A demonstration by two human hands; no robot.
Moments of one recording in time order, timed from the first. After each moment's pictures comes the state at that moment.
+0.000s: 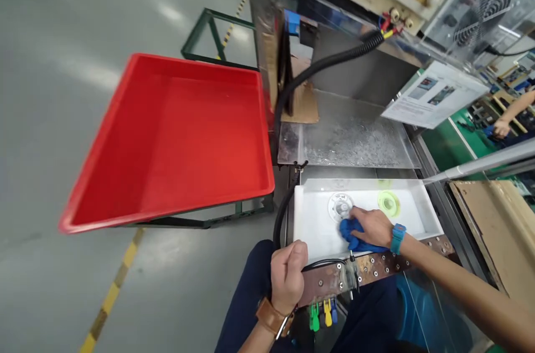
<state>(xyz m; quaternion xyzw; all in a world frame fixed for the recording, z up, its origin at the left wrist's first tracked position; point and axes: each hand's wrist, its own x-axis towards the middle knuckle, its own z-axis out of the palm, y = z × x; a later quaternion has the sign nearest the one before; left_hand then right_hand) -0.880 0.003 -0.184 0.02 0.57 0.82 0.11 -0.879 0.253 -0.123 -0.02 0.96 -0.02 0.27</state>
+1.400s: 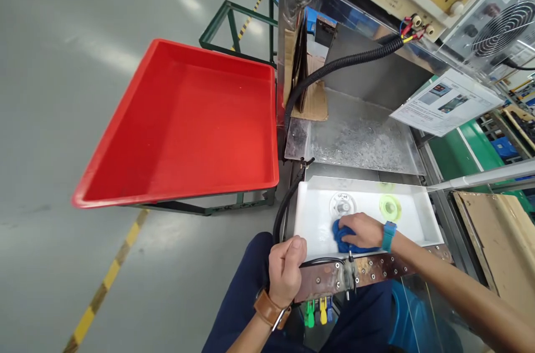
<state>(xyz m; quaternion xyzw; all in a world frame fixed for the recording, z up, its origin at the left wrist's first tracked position) -0.881 0.006 -0.182 0.03 0.54 0.84 0.07 -0.904 0.248 -0.134 -0.14 0.92 -0.15 0.33</state>
